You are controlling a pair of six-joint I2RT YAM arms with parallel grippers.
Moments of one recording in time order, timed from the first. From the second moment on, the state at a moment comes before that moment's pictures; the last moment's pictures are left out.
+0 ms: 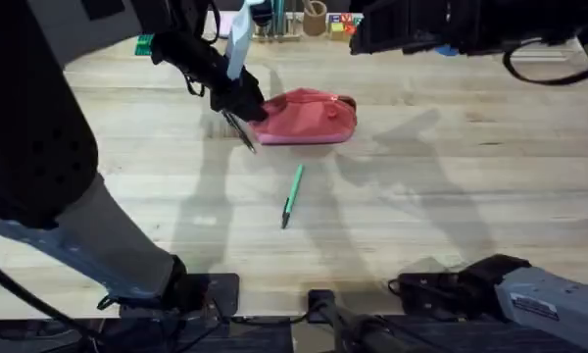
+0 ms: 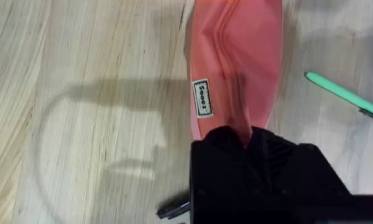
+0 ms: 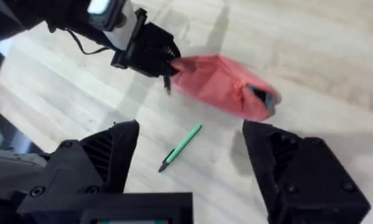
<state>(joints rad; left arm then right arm) -0.08 1.87 1.35 -0.97 0.64 1.25 0.34 1.25 1.46 -1.03 -0.36 0.18</state>
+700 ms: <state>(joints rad) -0.08 1.87 1.35 -0.97 0.64 1.25 0.35 1.25 1.46 -1.06 -0.36 0.26</state>
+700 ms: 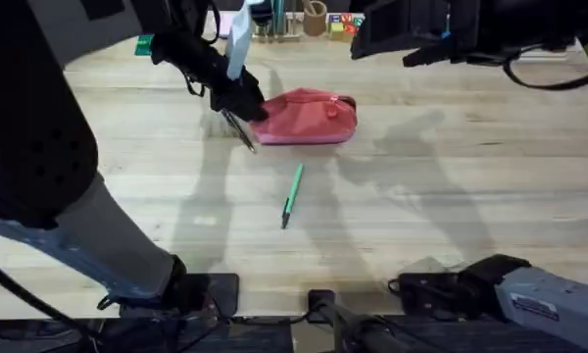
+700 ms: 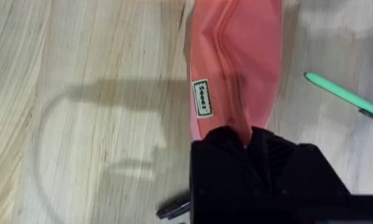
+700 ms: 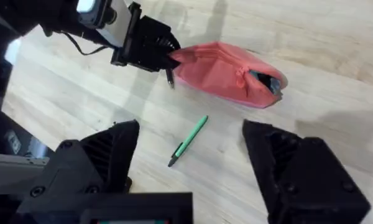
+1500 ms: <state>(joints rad) -0.08 1.87 1.35 -0.97 0.64 1.25 0.58 1.42 1.46 -1.09 -0.03 0.44</state>
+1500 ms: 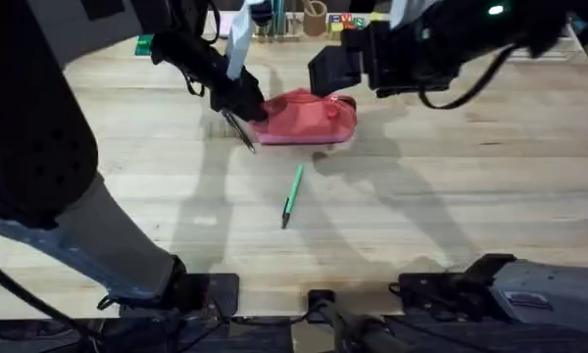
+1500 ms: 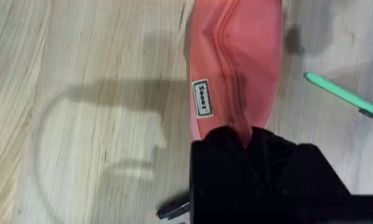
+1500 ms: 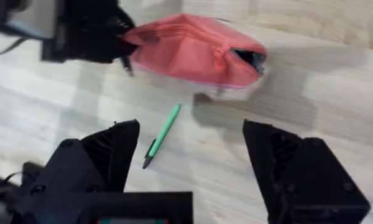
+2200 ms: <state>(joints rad) -0.08 1.87 1.35 -0.97 0.64 1.25 0.60 1.47 1.26 -0.81 0.05 0.61</state>
